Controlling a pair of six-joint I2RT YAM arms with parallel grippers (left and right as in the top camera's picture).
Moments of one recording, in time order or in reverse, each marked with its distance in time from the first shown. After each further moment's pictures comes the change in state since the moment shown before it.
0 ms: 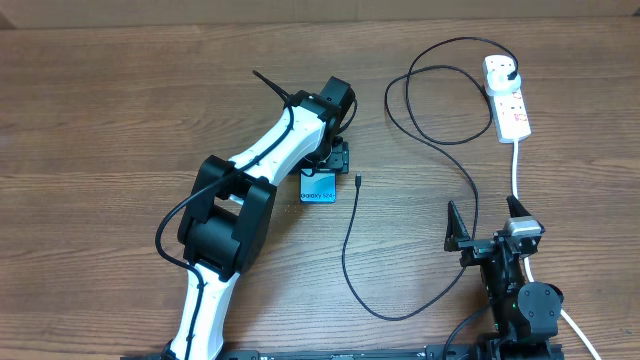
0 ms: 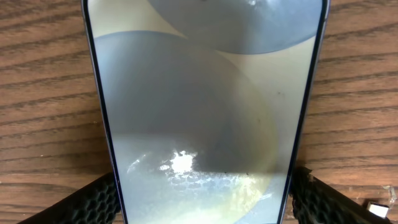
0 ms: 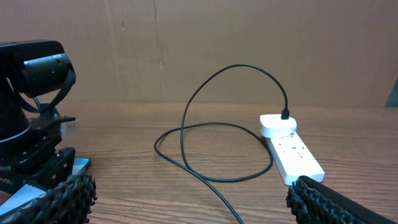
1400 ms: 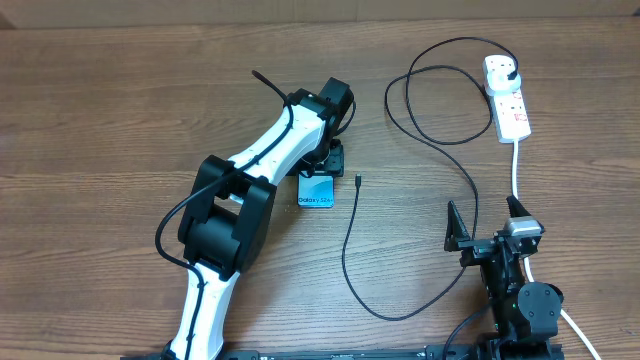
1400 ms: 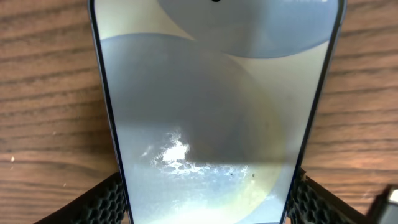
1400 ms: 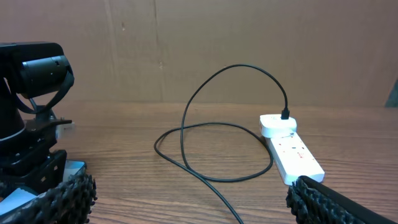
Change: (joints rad) left arm 0.001 0.005 0.018 -0.071 0.001 0.000; right arm 0.000 0.000 0.000 0.000 0.000 0.000
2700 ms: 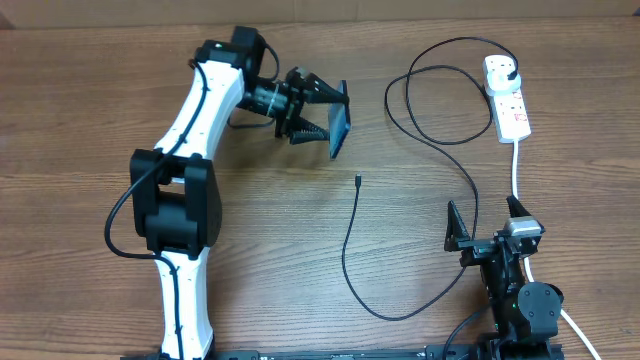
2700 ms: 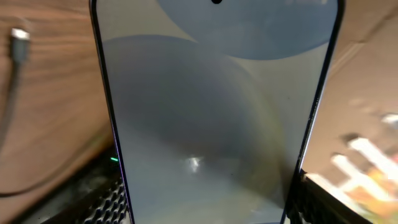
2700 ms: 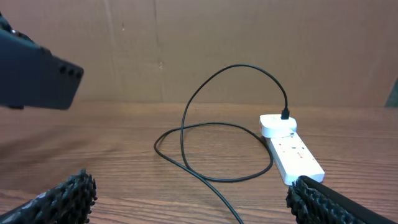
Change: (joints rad) left arm 0.320 0.027 0.249 -0.200 1.319 -0.084; right arm 0.000 0.000 0.000 0.001 0.000 0.000
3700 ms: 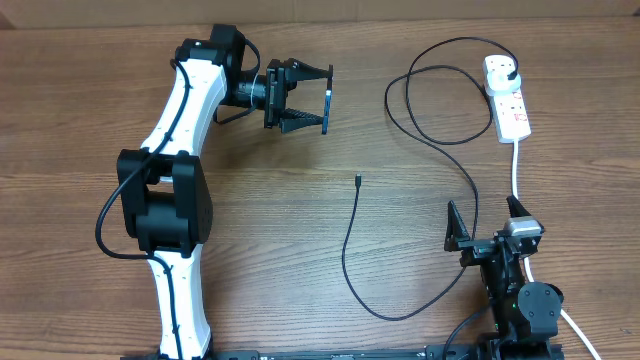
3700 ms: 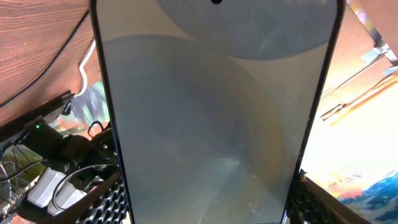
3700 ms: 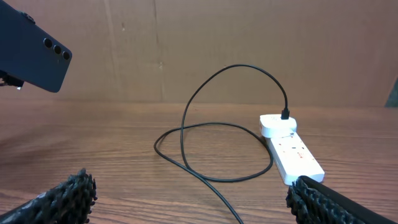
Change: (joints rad) left arm 0.064 0.000 0.000 0.004 0.229 -0.179; right arm 0.000 0.000 0.000 -0.001 0.000 0.000
